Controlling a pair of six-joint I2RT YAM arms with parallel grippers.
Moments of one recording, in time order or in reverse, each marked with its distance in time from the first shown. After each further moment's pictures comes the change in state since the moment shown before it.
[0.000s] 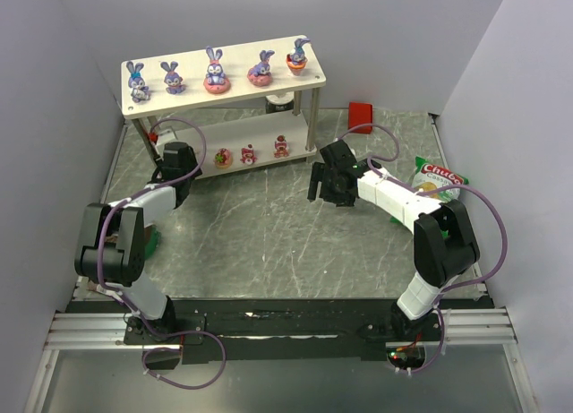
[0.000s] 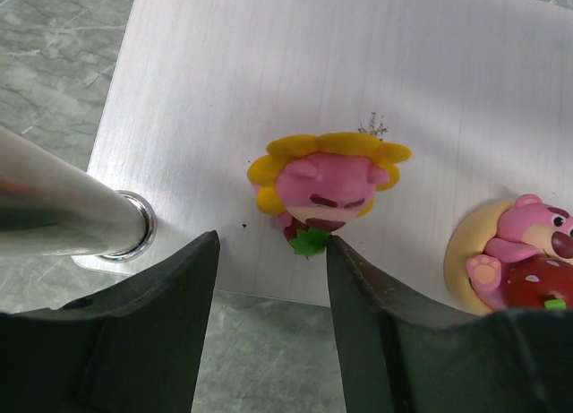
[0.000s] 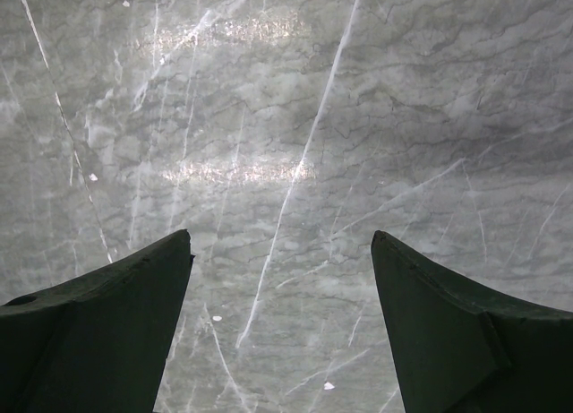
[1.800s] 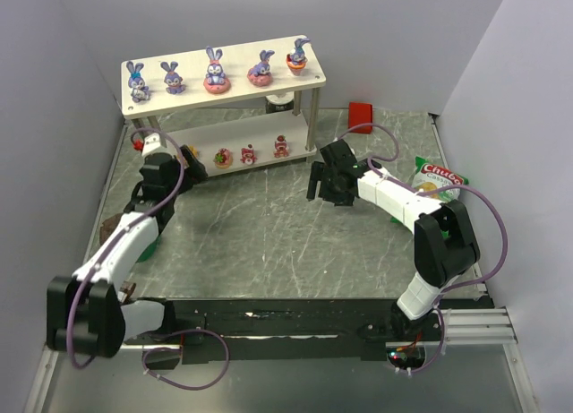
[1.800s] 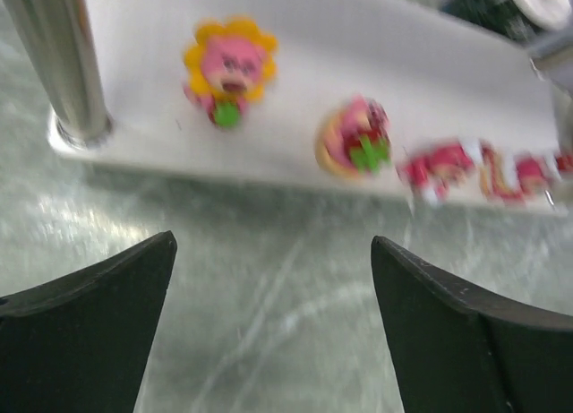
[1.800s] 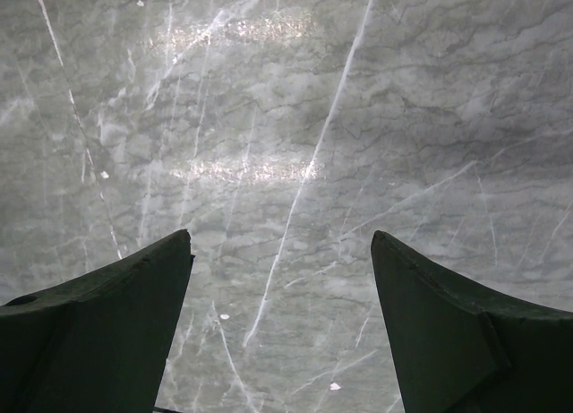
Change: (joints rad) left arm -0.014 -0.420 -0.123 -0.195 0.197 -0.112; right arm 0.000 -0.002 0.000 0.011 -0.019 0.004
